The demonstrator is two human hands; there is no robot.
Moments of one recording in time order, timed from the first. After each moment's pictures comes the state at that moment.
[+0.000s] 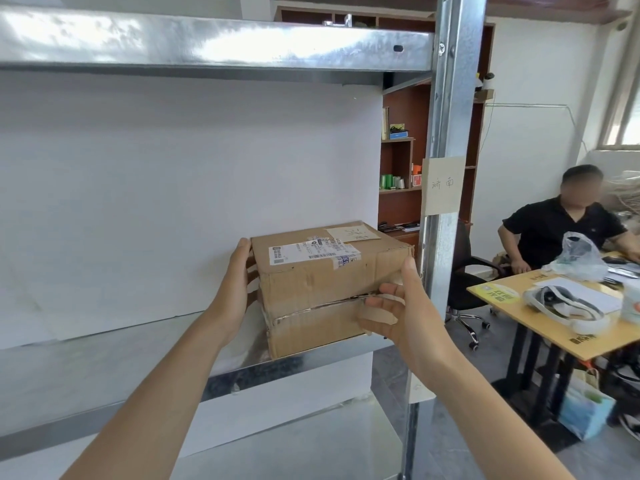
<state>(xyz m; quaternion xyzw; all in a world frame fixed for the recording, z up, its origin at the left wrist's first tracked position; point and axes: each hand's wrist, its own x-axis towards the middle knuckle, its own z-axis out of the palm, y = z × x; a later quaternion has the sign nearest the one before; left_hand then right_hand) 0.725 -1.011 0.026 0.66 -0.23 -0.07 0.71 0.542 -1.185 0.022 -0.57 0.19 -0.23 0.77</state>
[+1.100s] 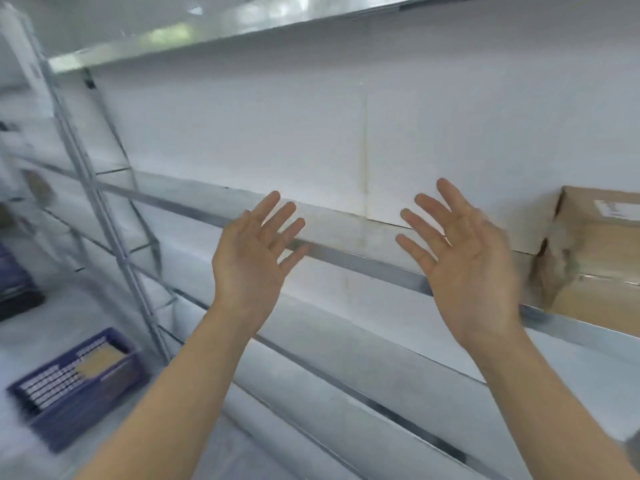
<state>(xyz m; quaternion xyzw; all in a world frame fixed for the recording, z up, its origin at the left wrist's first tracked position) 0.511 -0.719 0.012 0.46 0.01 0.24 0.85 0.559 -0.957 0.023 -0.47 -0.21 -0.02 0.86</state>
